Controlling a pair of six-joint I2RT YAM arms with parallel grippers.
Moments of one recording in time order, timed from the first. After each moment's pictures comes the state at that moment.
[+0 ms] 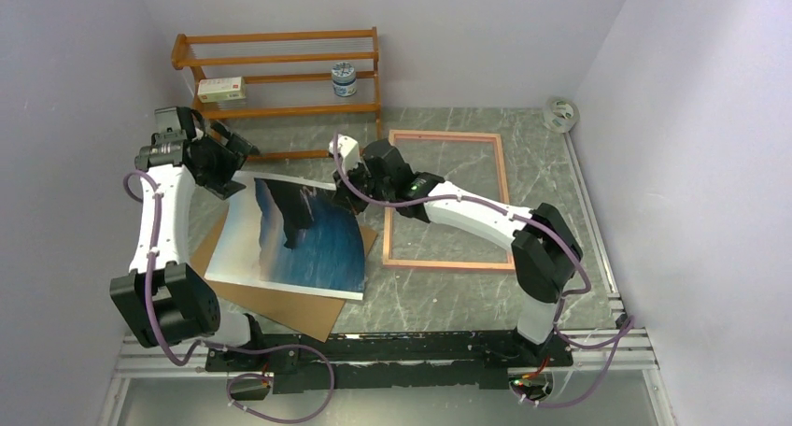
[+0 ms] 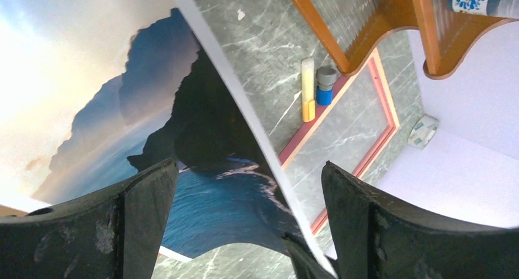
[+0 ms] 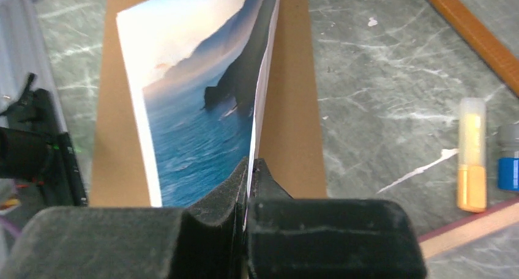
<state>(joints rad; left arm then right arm) 0.24 1.40 1.37 -0.87 0.29 -0.79 0.86 1.79 1.39 -0.06 -0.33 0.07</state>
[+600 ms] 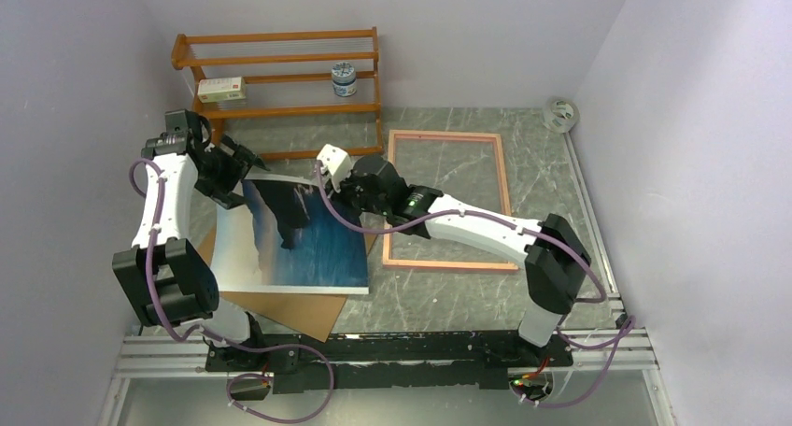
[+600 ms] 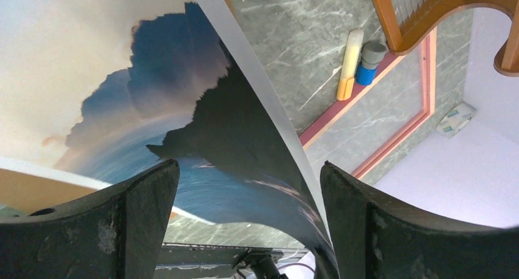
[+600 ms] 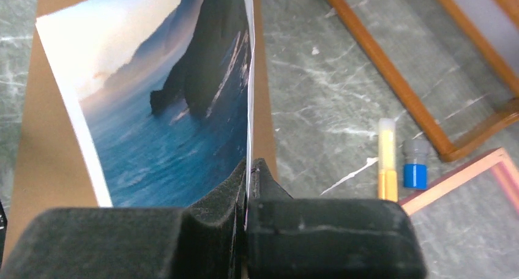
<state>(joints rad) 0.25 1.51 1.41 -1.01 0.32 -0.77 0.98 1.73 1.36 -0.05 -0.05 -0.14</state>
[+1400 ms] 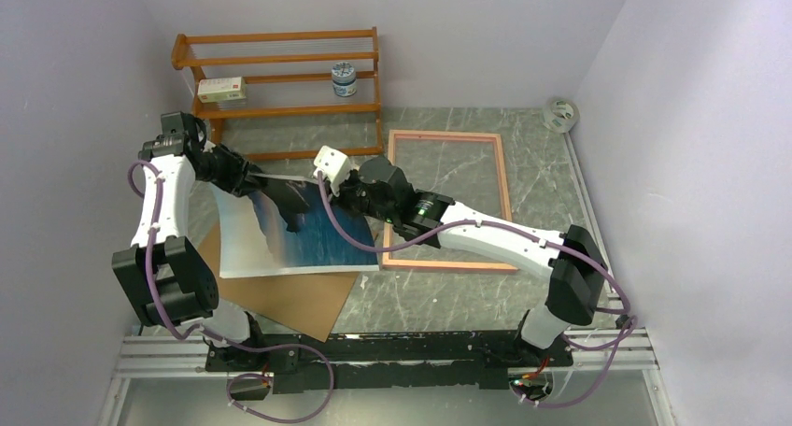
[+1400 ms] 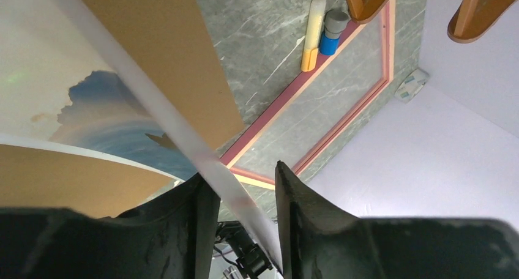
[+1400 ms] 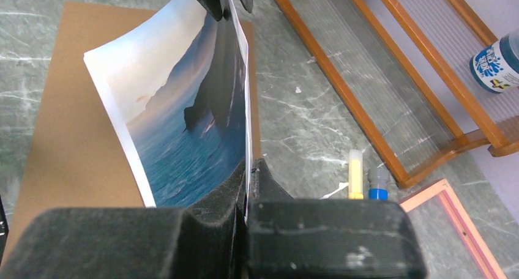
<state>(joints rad) 0.28 1.52 1.39 -0.98 0.50 -0.81 1.04 1.61 1.35 -0.02 0.03 -0.24</state>
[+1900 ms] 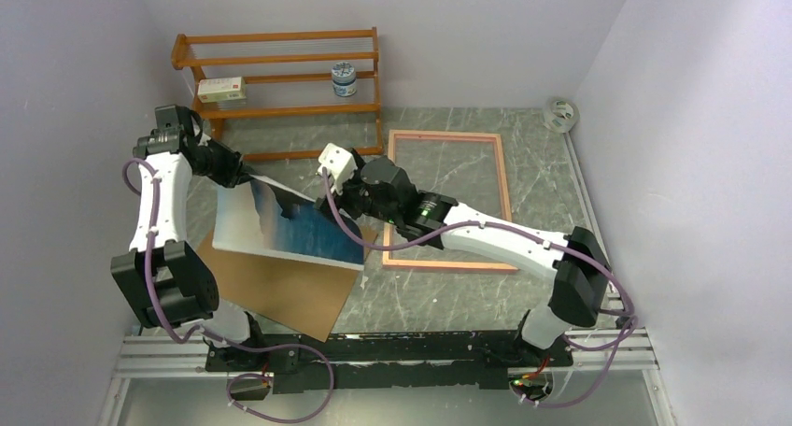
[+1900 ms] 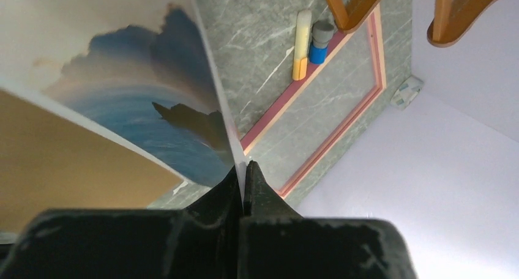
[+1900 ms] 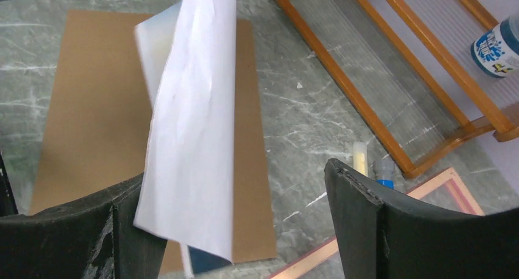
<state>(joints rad) 0.28 1.51 1.43 -0.99 0.49 -0.81 1.04 1.60 1.34 -0.01 0.05 -0.19</state>
